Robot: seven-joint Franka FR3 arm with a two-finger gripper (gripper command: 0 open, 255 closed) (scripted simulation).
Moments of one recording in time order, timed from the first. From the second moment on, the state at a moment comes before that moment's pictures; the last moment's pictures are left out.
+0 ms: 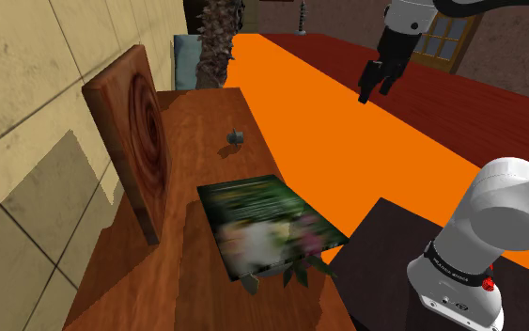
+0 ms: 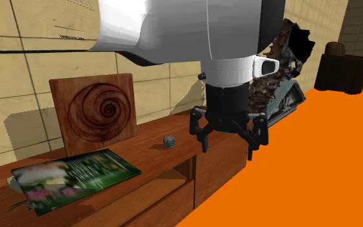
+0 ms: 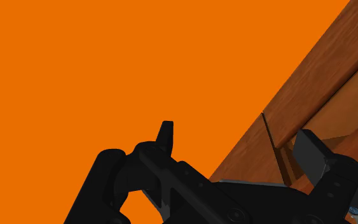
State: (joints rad) arm 0.02 -0.83 -0.05 -2.38 -0.11 1.71 0.17
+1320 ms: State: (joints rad) arm 0.07 -0.16 0.14 -1.98 -0.03 1.86 0.49
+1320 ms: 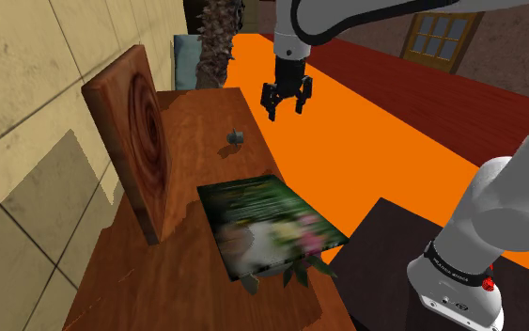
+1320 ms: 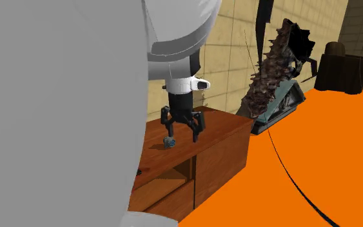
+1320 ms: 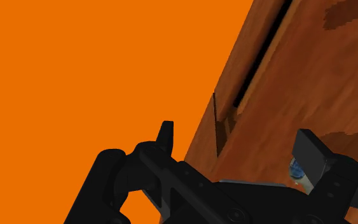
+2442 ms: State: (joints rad) arm 0.14 0.38 0.18 -1.46 -0.07 1.81 0.67
